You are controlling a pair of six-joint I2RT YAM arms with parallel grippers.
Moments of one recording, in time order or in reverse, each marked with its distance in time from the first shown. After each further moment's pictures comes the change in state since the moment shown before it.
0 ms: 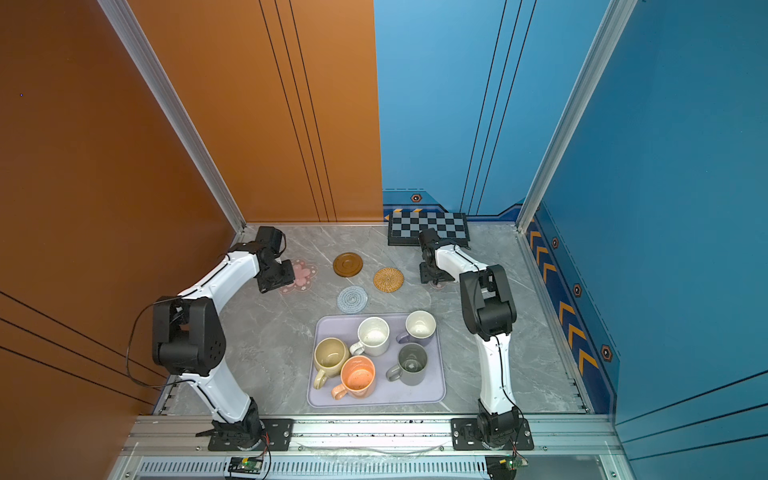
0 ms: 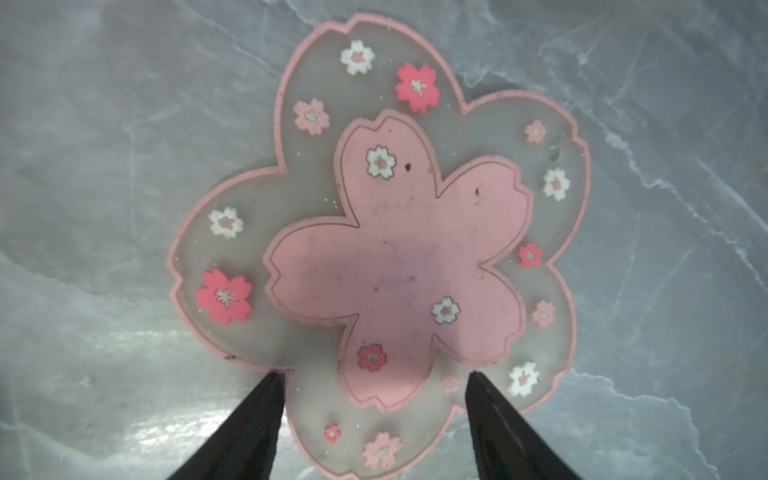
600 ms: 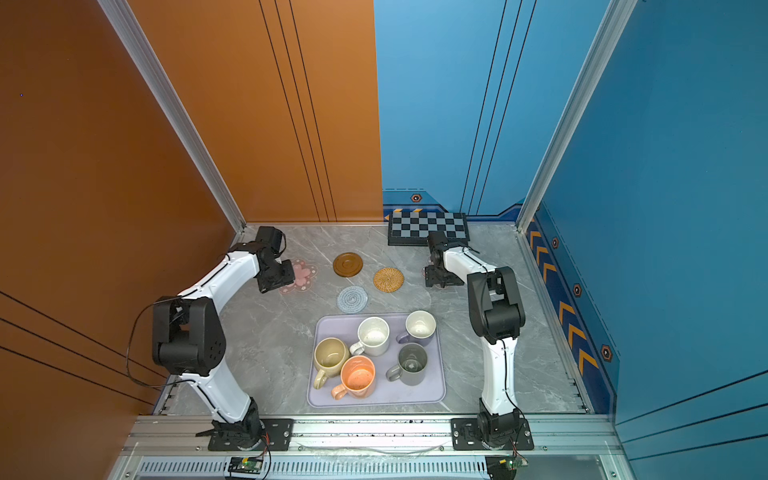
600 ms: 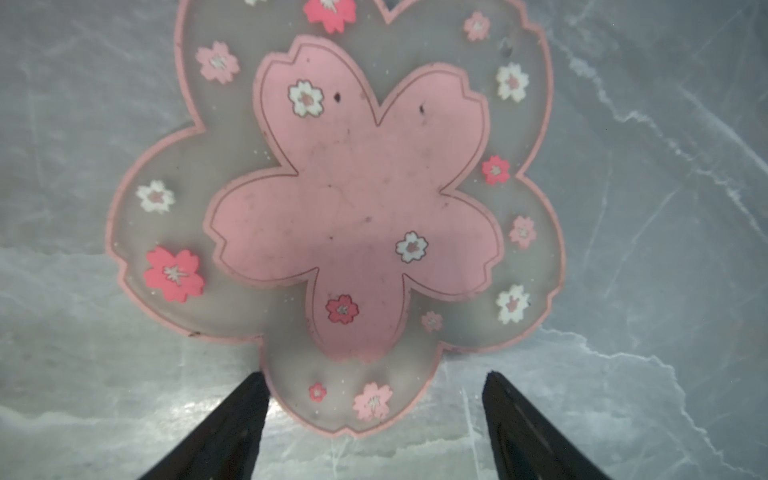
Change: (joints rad) left arm 0.000 -0.001 0.000 0.000 0.003 0.000; right arm -0.051 -0.069 -0.088 -0.004 -0.052 -0.018
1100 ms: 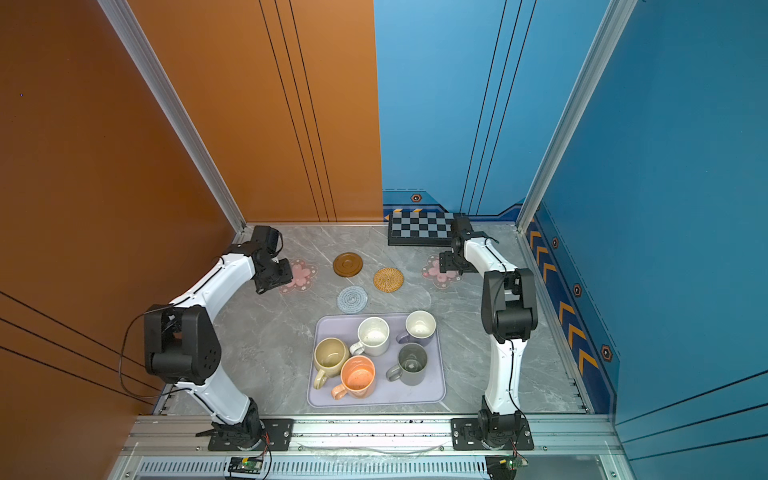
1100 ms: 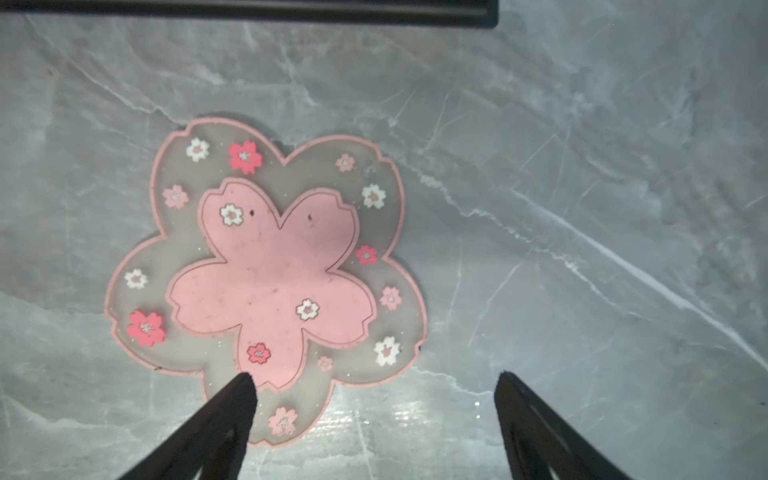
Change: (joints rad) left arm 0.000 -0.068 -0.024 -0.001 0.000 -0.017; right arm -0.140 -0.012 0.119 -0.006 -0.095 -0.126
